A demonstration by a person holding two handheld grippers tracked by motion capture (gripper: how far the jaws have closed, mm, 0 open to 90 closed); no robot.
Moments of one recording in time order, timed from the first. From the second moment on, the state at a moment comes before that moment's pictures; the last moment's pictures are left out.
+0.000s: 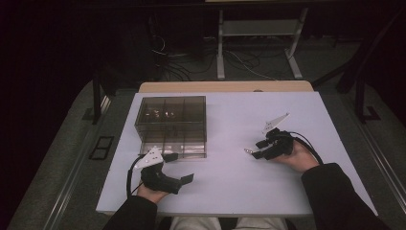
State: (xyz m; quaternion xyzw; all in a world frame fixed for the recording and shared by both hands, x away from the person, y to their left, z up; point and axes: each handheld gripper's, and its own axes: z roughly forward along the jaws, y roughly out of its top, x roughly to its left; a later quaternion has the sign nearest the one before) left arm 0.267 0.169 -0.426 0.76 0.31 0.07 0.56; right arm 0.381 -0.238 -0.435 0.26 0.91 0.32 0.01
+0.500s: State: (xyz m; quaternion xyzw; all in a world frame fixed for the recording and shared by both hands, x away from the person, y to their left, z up) left arm 0.267 0.168 -0.426 0.77 0.30 0.07 0.56; right arm 0.379 -0.235 -0.438 0.24 0.92 0.30 0.04
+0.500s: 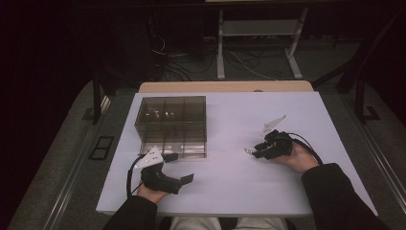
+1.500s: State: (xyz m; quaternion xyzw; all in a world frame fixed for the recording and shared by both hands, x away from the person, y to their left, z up) left arm 0.267 0.168 -0.426 0.76 0.30 0.07 0.57; right arm 0.387 -0.237 -0.436 0.28 0.91 0.30 0.00
